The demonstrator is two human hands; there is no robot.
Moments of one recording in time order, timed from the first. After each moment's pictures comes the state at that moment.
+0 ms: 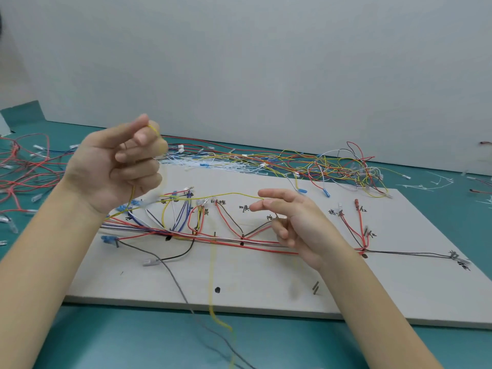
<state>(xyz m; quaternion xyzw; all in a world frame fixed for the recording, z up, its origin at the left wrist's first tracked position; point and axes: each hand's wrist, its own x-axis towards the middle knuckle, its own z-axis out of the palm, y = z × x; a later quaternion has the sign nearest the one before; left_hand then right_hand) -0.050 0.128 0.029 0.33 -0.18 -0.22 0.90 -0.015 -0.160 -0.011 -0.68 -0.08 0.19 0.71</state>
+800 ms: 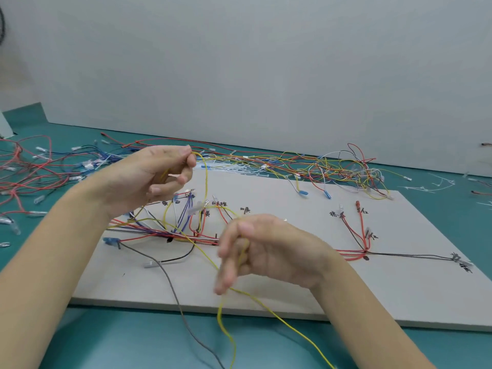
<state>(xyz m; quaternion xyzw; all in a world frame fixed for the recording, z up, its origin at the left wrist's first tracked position) -0.042 0.107 0.026 0.71 -0.09 -0.06 0.70 -0.043 -0.143 -0.005 -0.49 -0.38 0.47 0.63</state>
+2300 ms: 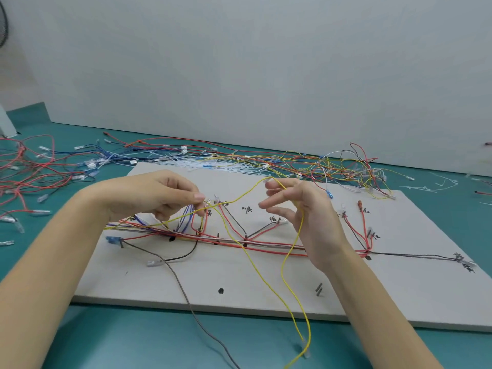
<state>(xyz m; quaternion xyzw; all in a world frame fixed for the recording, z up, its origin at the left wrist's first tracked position) -0.046 0.103 0.021 0.84 -0.08 -0.16 0.50 -0.018 -0.160 -0.007 -0.66 -0.22 0.05 0.71</state>
